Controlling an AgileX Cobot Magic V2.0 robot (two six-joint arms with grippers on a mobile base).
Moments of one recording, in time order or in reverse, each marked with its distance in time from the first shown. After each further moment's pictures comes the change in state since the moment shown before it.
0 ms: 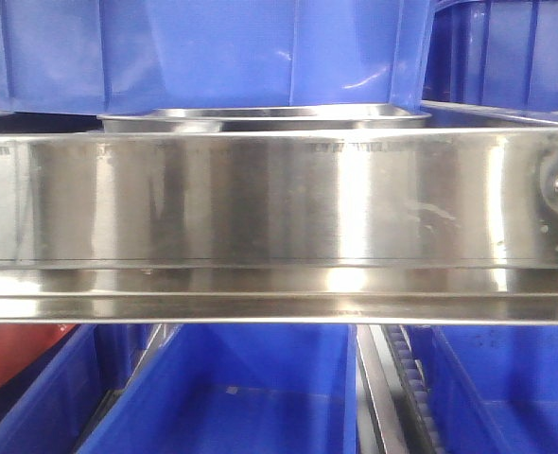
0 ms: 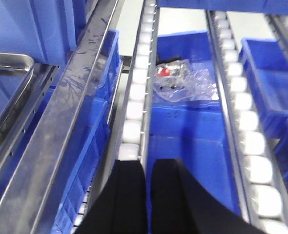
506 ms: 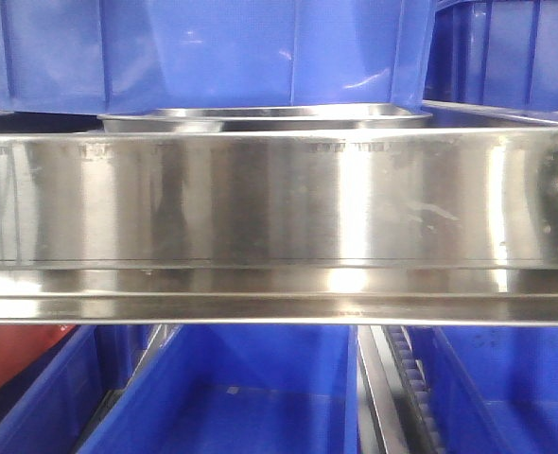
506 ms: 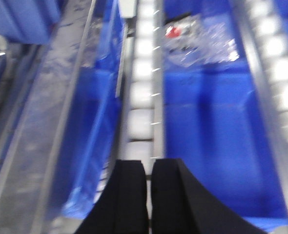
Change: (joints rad) left arm -0.081 0.147 -0.088 -0.107 0.008 -0.011; right arm 0.065 0.210 -0.004 -0.003 -0.037 0.143
